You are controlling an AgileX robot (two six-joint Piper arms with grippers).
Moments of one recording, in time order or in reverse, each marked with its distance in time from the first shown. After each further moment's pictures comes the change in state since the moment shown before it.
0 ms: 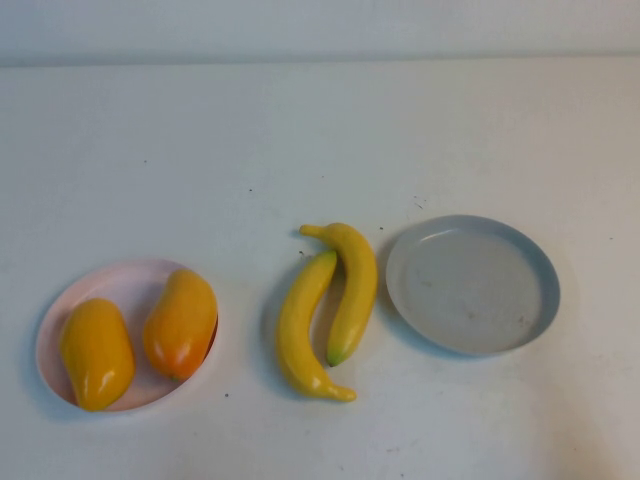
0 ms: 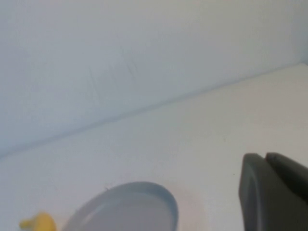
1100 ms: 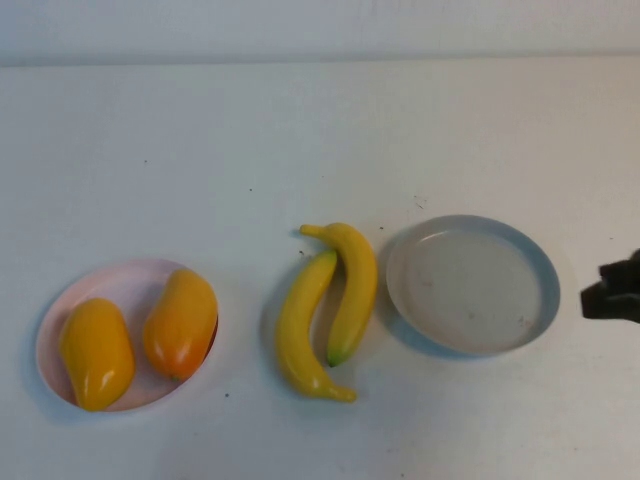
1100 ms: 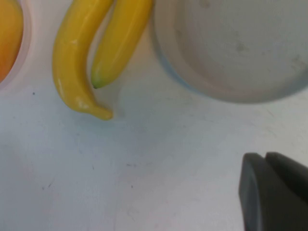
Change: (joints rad) right arm 0.109 1.147 -0.905 0.110 0.874 -0.116; left arm 0.000 0.000 0.000 0.000 0.001 0.000
